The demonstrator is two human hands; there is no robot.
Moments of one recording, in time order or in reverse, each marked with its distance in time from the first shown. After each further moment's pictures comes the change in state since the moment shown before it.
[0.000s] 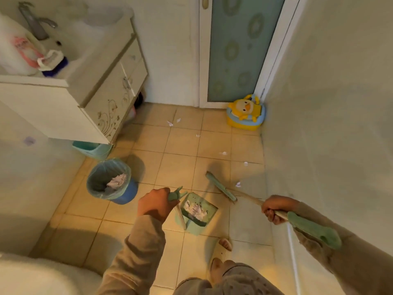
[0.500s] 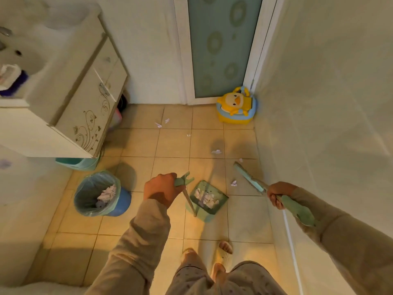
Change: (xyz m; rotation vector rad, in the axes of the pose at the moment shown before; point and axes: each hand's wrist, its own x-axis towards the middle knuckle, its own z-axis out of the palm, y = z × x) left_hand 0.099 0.071 -0.038 0.103 0.011 0.136; right_hand 0.044 -0.034 -0.079 0.402 0.105 -0.032
